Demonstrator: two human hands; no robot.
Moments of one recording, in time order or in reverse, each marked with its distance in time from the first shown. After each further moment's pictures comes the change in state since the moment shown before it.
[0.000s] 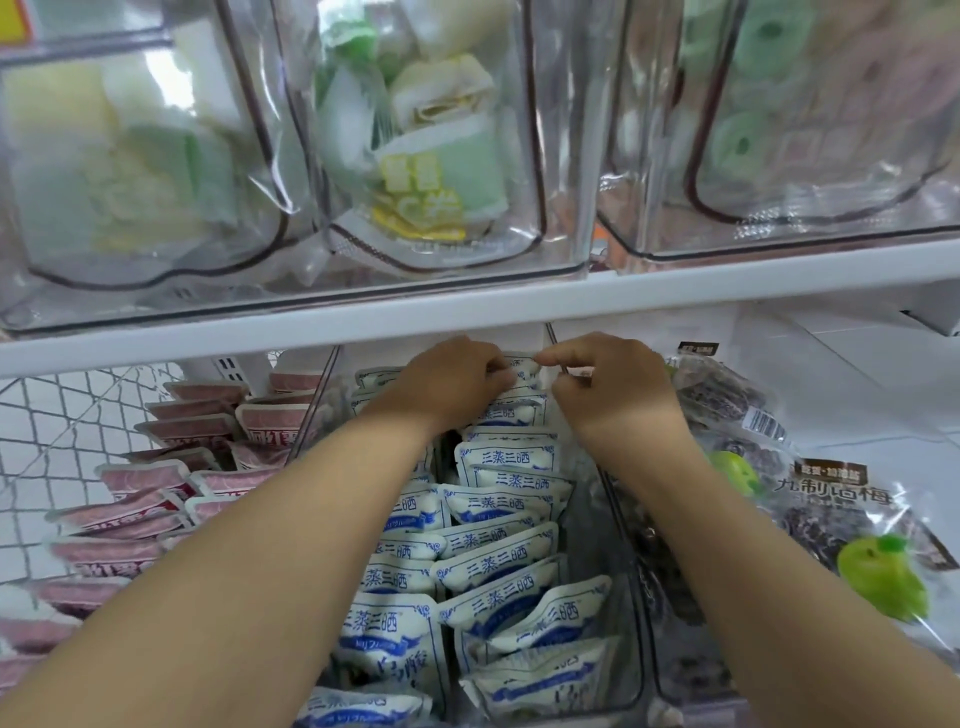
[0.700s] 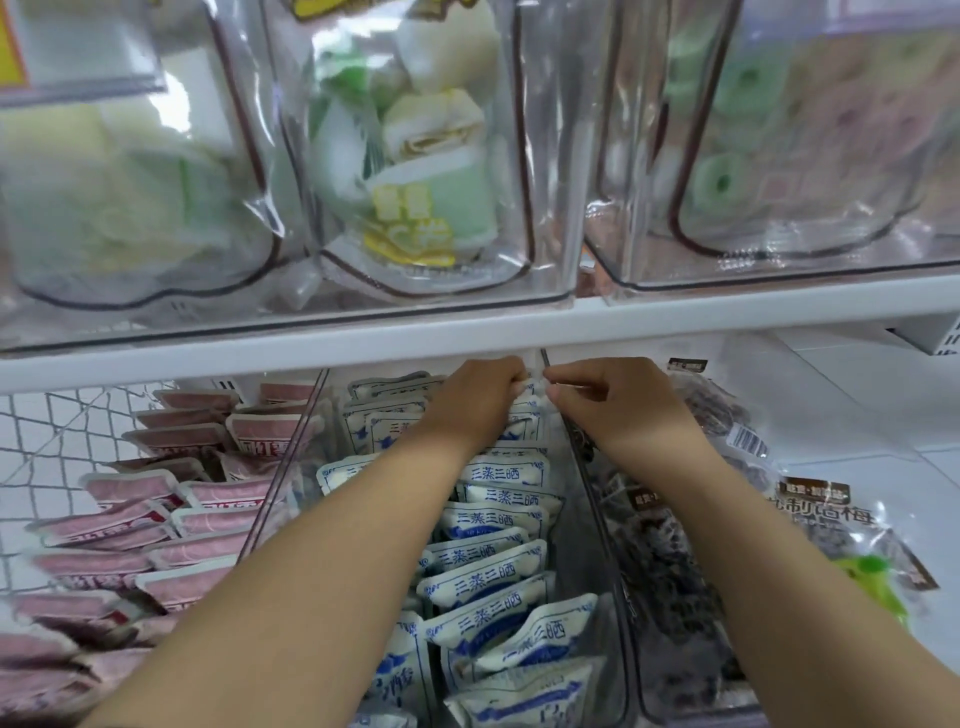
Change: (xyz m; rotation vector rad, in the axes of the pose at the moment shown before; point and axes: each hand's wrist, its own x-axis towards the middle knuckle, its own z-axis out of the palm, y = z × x) left_hand 0.015 0.008 0.034 -0.108 0.130 0.088; right_hand 0.008 0.018 -0.013 0.077 -0.117 0.026
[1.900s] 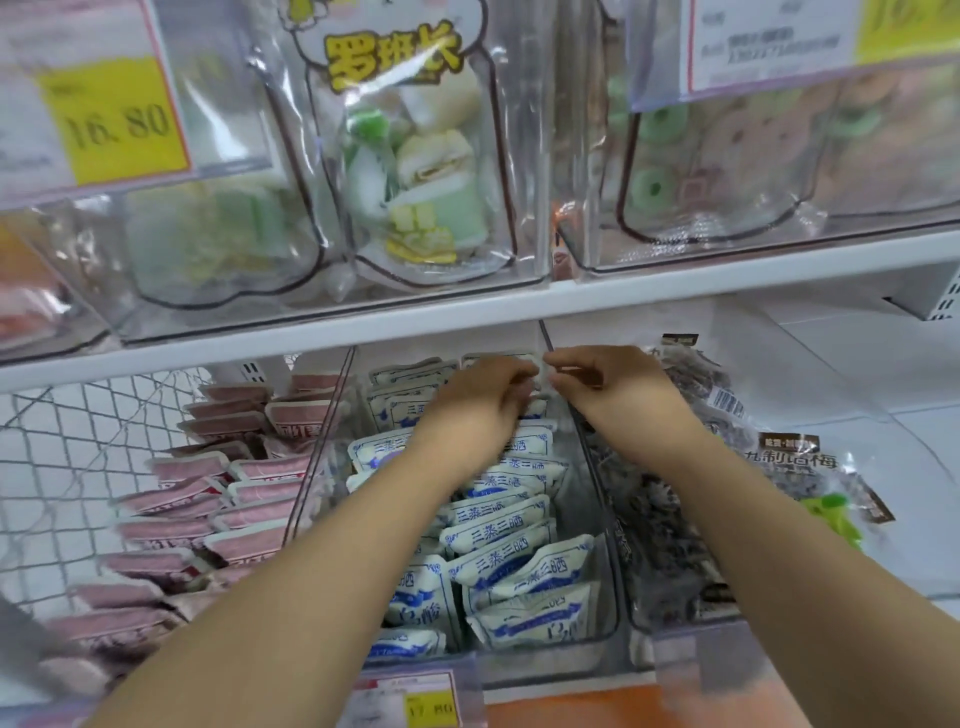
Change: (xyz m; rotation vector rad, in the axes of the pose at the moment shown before) left_hand -0.061 0.043 -0.033 -0.057 -0.018 -0.084; right_hand -0.019 -0.007 -0.002 -0.057 -0.004 -0.057
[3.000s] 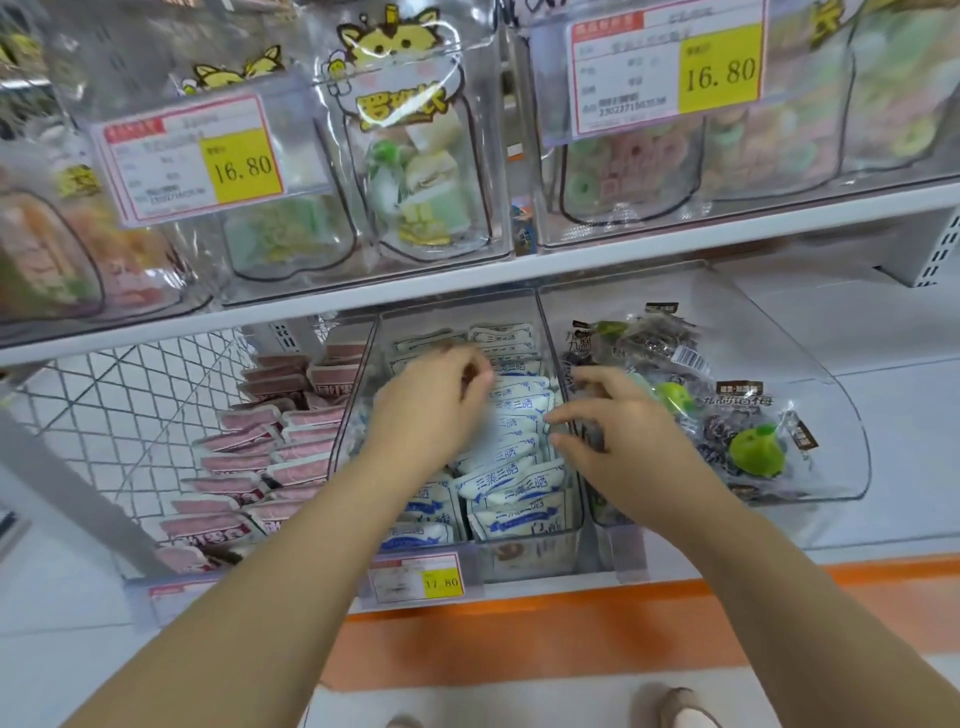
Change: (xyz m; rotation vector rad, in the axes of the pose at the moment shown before) left_hand -0.072 0.010 -0.027 0.194 0.182 -0.032; right_hand -0.100 -0.017 -0.018 -0.173 -0.079 -0.145
